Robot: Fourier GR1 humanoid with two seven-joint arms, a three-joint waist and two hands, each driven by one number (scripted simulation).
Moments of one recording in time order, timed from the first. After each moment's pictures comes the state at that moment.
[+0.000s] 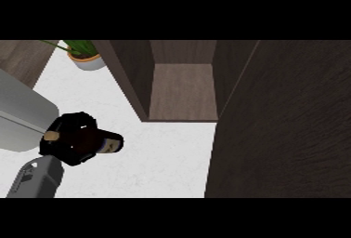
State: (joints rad) left arm -0.33 0.23 0.32 -0.80 0.11 -0.65 -0.44; right arm -0.09 -0.07 0.15 -2.48 -0.04 0.03 0.64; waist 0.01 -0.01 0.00
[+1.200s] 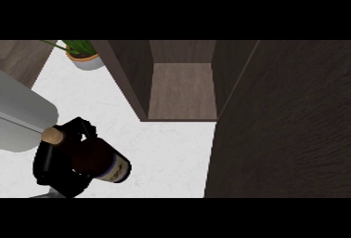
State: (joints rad) left arm 0.00 0.01 0.11 -1.66 0.17 -0.26 -0.24; right arm -0.11 -0.09 0.09 -2.48 -0.06 0.06 0.67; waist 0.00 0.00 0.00
